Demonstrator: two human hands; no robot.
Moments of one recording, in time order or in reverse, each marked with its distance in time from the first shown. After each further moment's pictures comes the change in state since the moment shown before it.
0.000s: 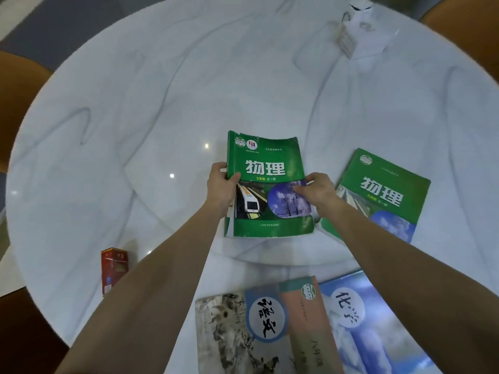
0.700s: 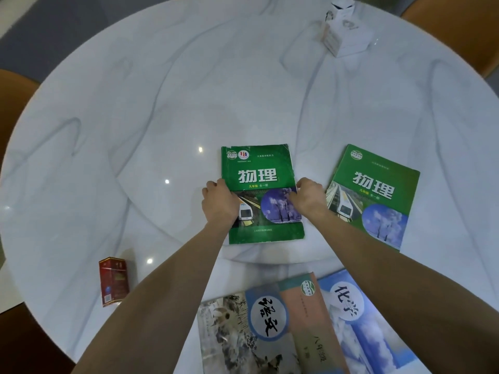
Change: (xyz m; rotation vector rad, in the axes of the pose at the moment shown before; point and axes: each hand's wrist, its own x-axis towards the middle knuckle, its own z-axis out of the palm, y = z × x) left_hand -0.019 -0.014 0.010 0.899 0.104 0.157; right_hand -0.012 0.013 0.011 -0.442 0.075 -0.106
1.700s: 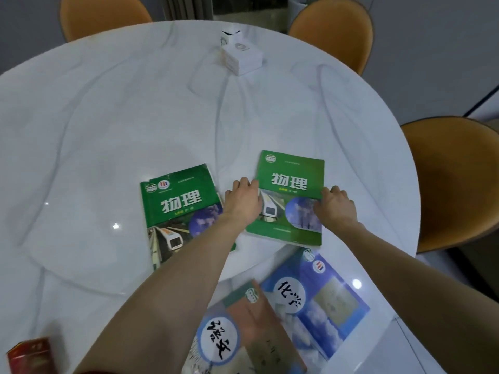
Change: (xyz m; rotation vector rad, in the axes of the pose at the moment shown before) left_hand -0.047 0.166 0.072 0.333 -0.226 0.765; right_hand -0.037 0.182 -0.098 -0.284 0.234 0.181
